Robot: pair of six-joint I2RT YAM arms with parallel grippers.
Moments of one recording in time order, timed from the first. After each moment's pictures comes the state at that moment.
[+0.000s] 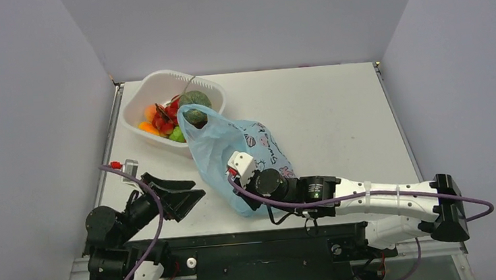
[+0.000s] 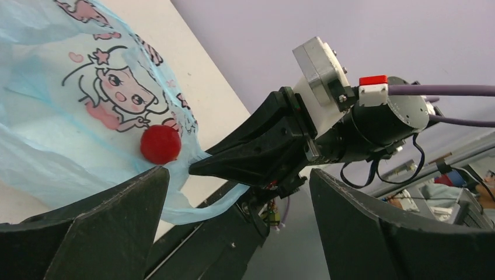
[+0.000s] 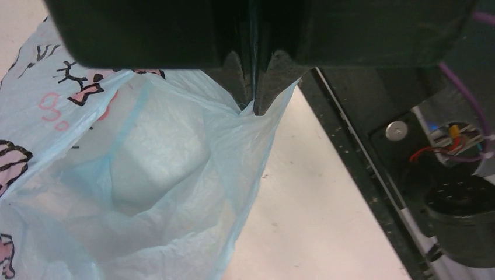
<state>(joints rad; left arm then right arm) -0.17 0.20 0.64 -0.36 0.69 -0.89 1.31 1.23 1.00 -0.26 0.31 0.16</state>
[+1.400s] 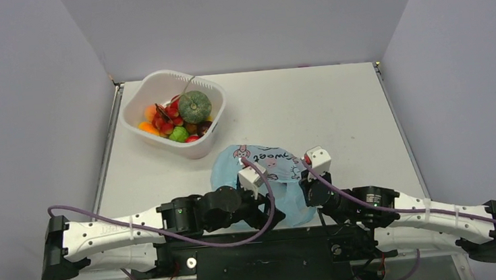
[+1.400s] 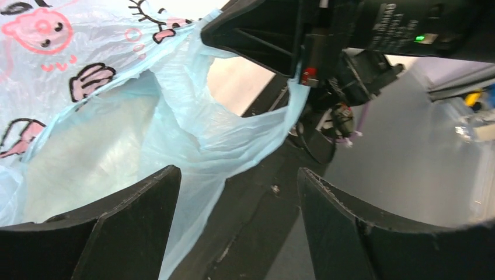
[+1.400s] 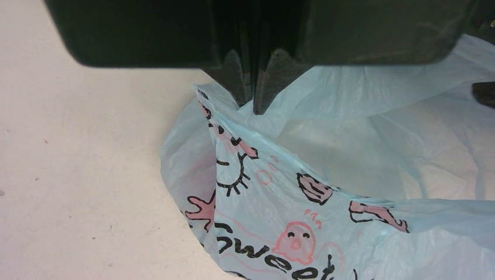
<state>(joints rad) -1.40 1.00 0.83 -0.23 -0.21 -0.59 1.28 0.76 0.71 -0.69 0.71 0.56</state>
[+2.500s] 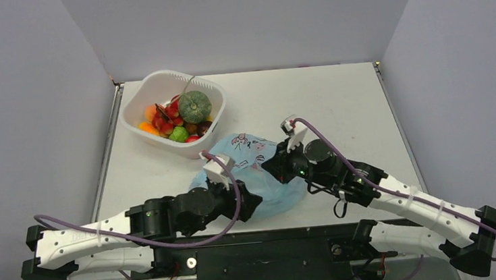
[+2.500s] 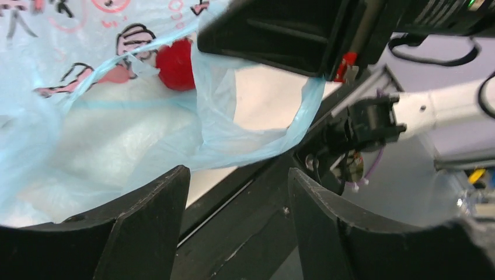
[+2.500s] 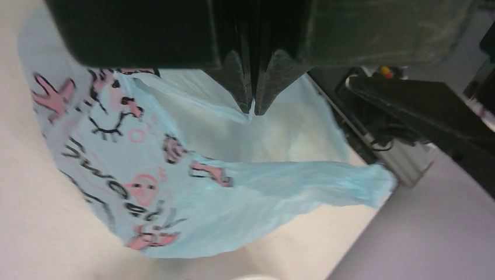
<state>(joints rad) -1.43 0.91 0.92 -0.41 -0.47 -0.67 0.99 0.88 0.85 -0.35 0.16 0.47</state>
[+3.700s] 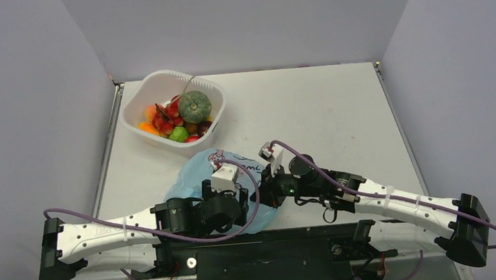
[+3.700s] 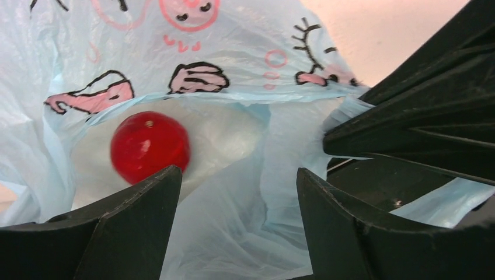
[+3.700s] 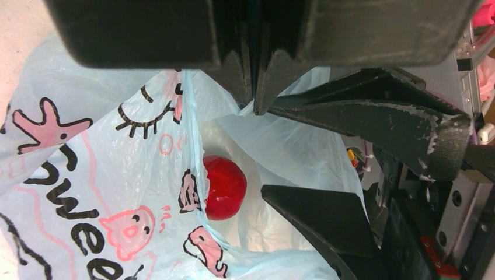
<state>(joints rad) -1.41 0.99 0.86 -0.71 -0.63 -0.86 1.04 1.00 0.72 -0.14 -0.23 0.46</state>
